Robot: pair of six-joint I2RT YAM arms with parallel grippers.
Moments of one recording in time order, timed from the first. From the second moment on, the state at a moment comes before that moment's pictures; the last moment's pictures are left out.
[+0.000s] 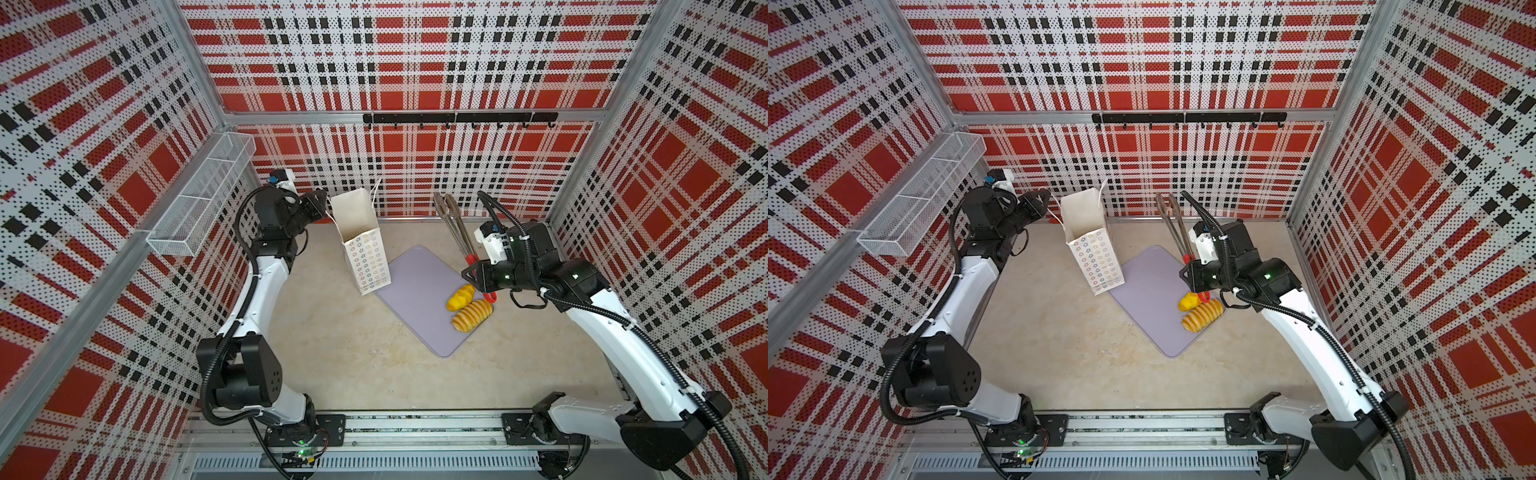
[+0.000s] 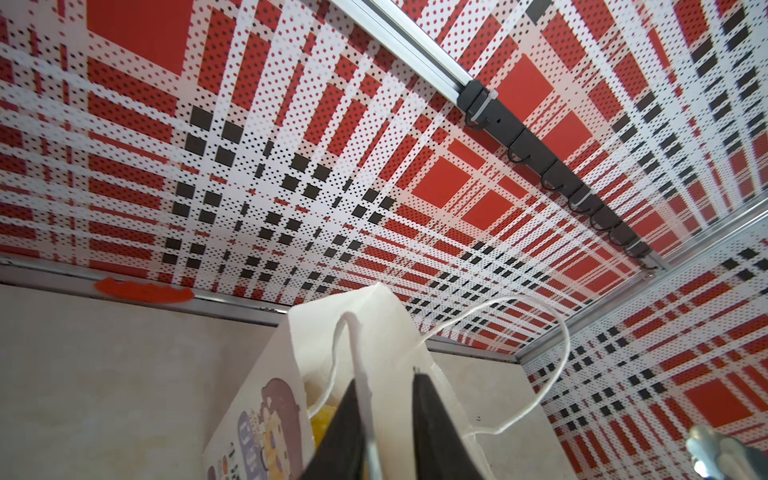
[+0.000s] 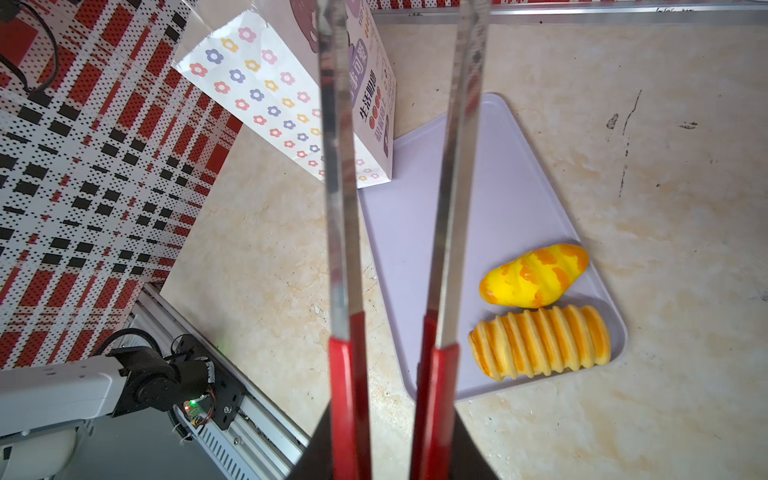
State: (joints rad) left arm 0.07 1.53 1.40 0.01 0.39 -0.54; right arm 0.50 1.24 1.45 -0.94 -0.23 0.29
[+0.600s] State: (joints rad) left arm 0.19 1.32 1.26 -0.06 0.44 -0.53; right arm 0.45 1.13 1.33 -1.01 -0.22 0.29
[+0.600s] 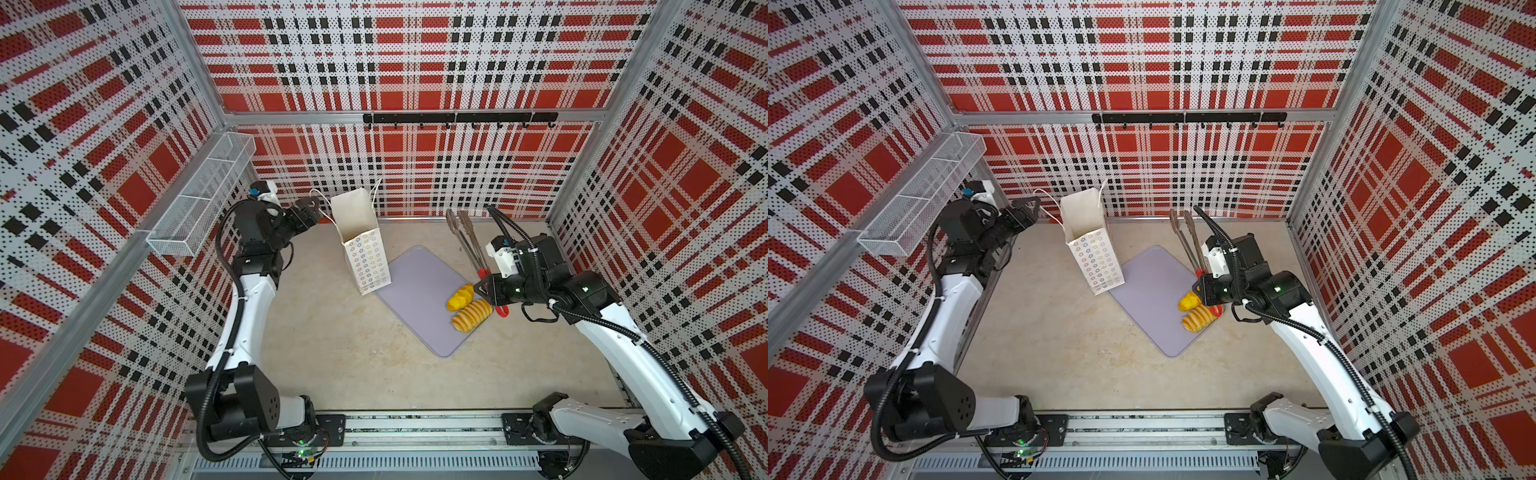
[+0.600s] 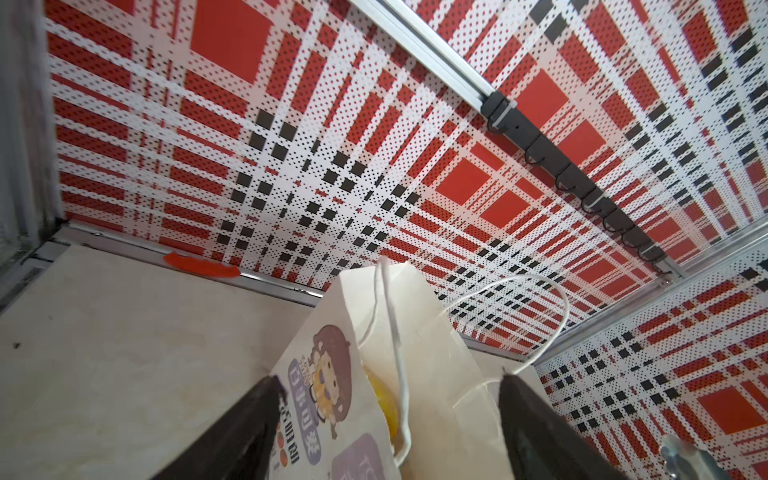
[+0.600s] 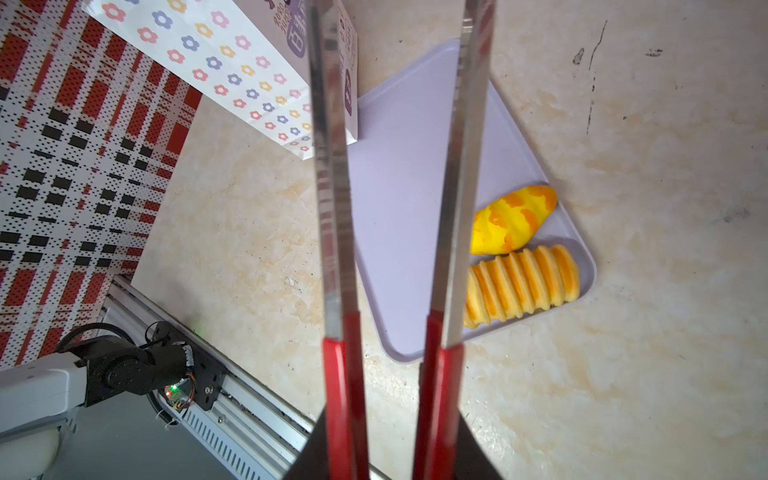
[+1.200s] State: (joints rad) left arm 0.23 0.88 0.68 0.03 0.32 -0.37; right arm 0.45 1.09 1.24 -1.00 -0.22 0.30
